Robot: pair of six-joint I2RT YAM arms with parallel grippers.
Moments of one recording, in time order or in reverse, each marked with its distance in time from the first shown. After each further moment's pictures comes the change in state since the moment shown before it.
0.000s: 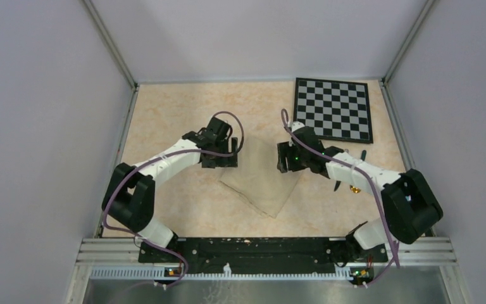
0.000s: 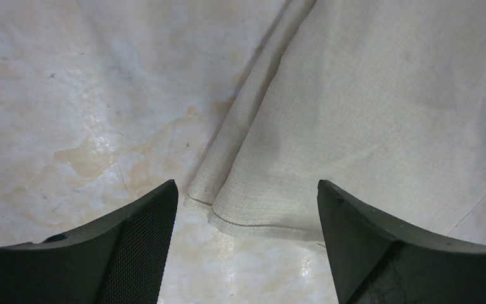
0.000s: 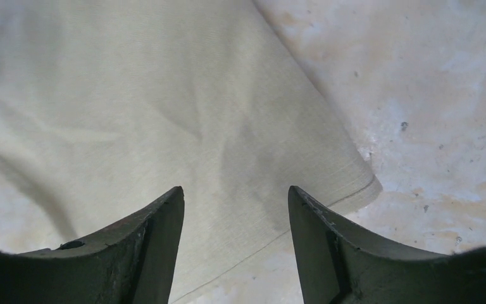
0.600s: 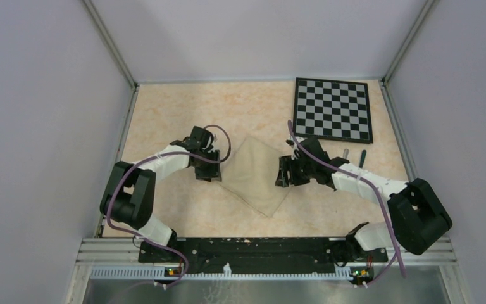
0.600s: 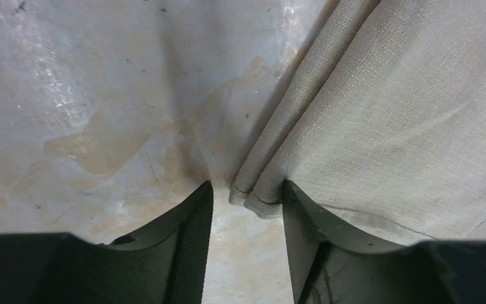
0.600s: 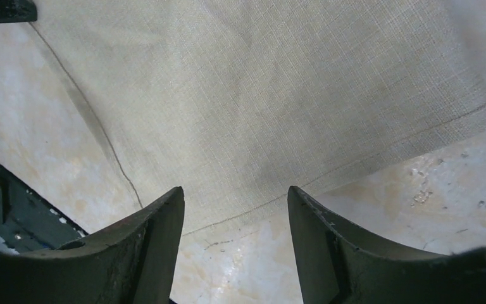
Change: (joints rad) left arm 0.169 0.014 -0.201 0.077 0.241 0.158; right arm 0.002 -0.131 -0.145 0.006 -0.255 0.071
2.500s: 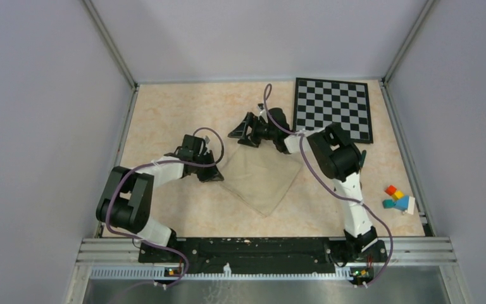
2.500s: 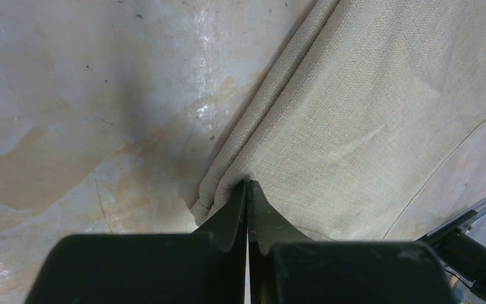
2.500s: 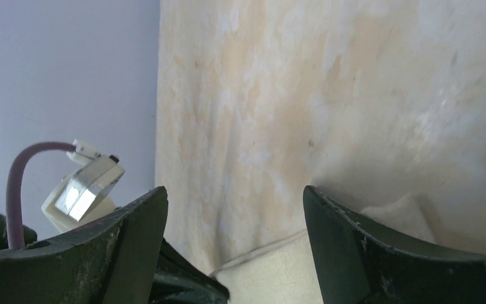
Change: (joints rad) left arm 0.082 -0.039 -0.186 0.315 0.196 -0.215; right arm -0.040 0.917 0.633 0.793 -0.355 0.605
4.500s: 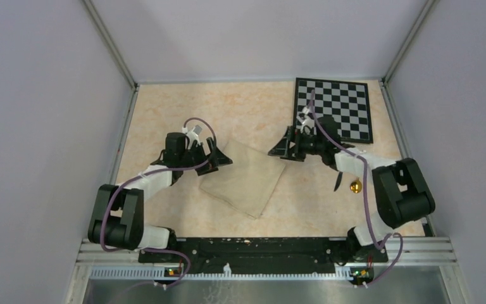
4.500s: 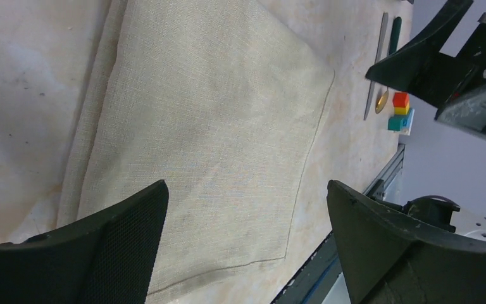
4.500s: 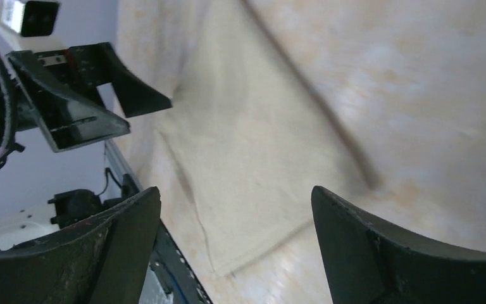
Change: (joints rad) left arm 0.121 -0.156 -0.114 0.293 0.310 -0.039; right arm -0.270 -0.734 -0.554 -0.422 -0.128 -0.392
